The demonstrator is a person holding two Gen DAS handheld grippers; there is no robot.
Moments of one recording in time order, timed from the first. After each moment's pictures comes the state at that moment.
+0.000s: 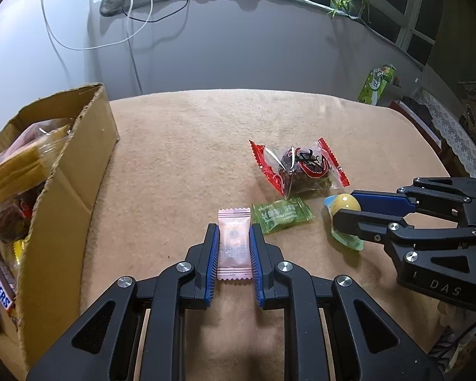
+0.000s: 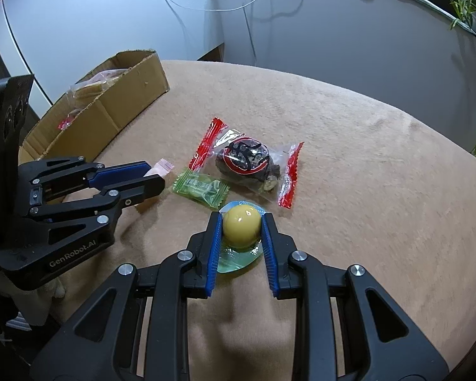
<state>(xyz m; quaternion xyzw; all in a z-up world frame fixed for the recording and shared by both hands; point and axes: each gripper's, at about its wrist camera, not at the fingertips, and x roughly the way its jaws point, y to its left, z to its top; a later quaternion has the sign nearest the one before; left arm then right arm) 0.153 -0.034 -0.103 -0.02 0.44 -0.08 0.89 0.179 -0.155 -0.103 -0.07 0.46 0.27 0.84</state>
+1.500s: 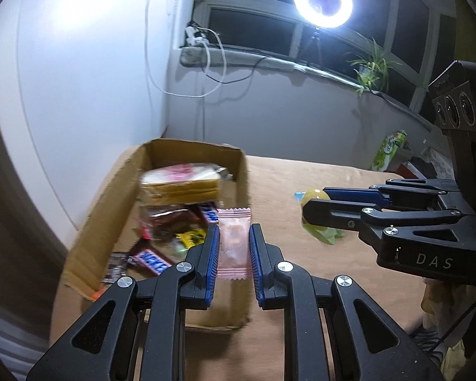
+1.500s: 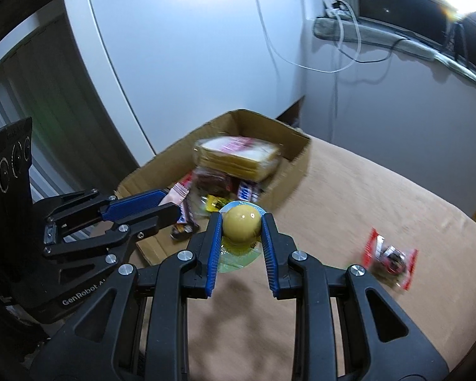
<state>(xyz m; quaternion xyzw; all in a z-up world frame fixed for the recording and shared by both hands) 0.056 0.090 -0.018 -0.07 0.33 -0.01 0.94 0.120 0.005 -0.004 -0.08 0.39 0.38 0.84</state>
